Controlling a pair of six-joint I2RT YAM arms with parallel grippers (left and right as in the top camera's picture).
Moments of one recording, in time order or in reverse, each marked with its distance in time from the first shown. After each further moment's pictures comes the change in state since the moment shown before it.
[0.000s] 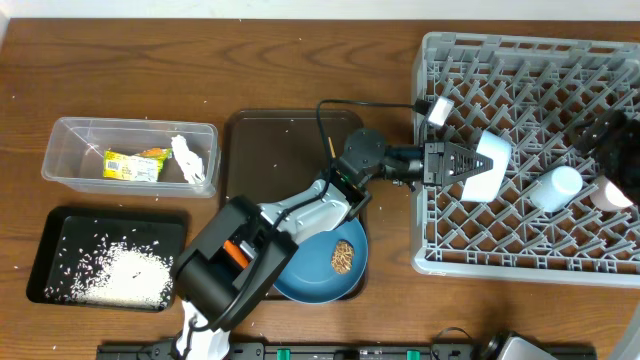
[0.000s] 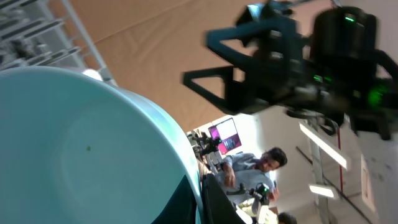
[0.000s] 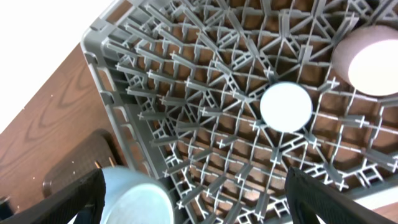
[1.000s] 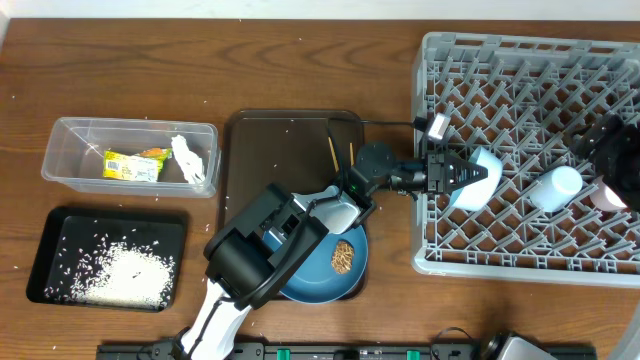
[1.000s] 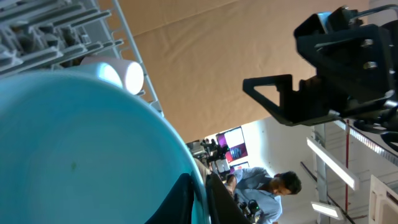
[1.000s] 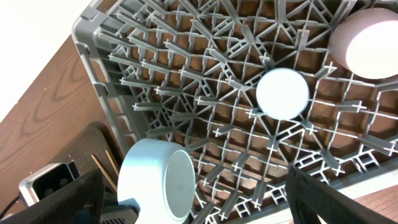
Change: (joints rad) left arm -0.023 0.151 -0.002 0.088 -0.064 -0.002; right arm 0.000 0.000 0.000 -0.036 0.007 -0.001
